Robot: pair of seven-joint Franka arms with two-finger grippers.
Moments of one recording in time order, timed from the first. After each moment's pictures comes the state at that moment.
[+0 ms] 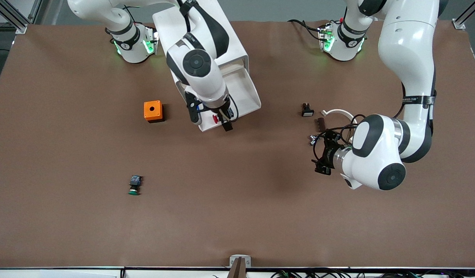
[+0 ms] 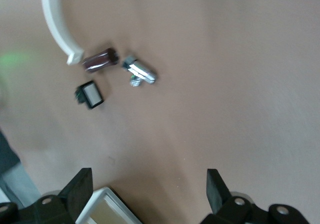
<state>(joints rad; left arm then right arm) -0.27 0.71 -0.01 -1.22 -0.32 1.53 -1.45 0.73 0.38 -0.03 -1.66 0.18 2.08 1.86</state>
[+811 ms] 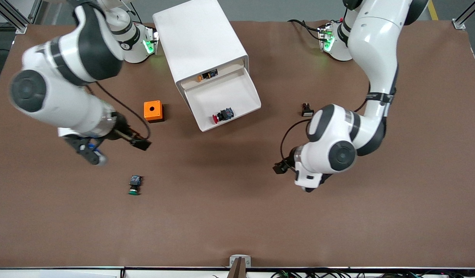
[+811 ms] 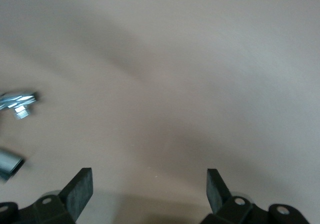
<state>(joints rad) -0.46 0.73 -0.01 -1.27 -0.29 1.89 -0.91 0.28 0.31 -0.05 -1.40 0.15 1.63 0.83</state>
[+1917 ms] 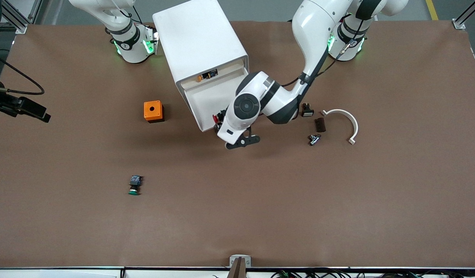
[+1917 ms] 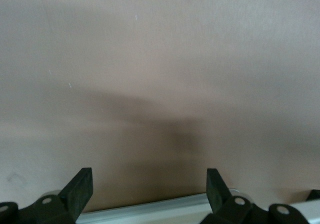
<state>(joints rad) -0.79 0.76 -0.04 -1.35 -0.29 2.04 -0.97 0.01 0.08 -0.05 -1.46 0.02 1.52 0.16</state>
